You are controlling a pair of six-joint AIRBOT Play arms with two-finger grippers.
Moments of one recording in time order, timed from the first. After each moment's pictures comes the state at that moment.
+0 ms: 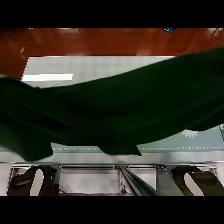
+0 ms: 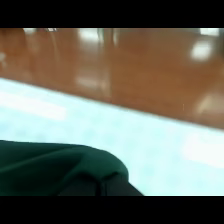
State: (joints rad) left arm 0.31 -0.44 1.51 0.91 -1.18 -1.44; right arm -0.03 -0.68 1.82 -1.24 1.57 1.50
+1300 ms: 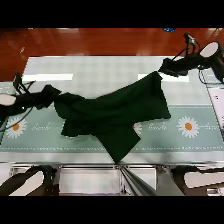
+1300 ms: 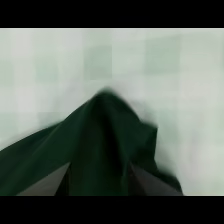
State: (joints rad) left arm 0.19 -1.13 0.73 0.79 -0.68 -1.47; right arm -0.09 -1.61 1.54 -1.11 1.07 1.53
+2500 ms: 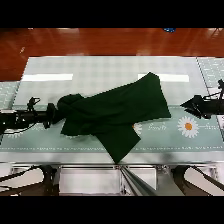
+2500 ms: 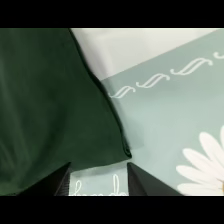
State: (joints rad) left arm 0.41 -1.38 0.56 0.54 -1.01 -1.16; right arm -0.57 -1.17 0.80 -0.89 1.18 1.25
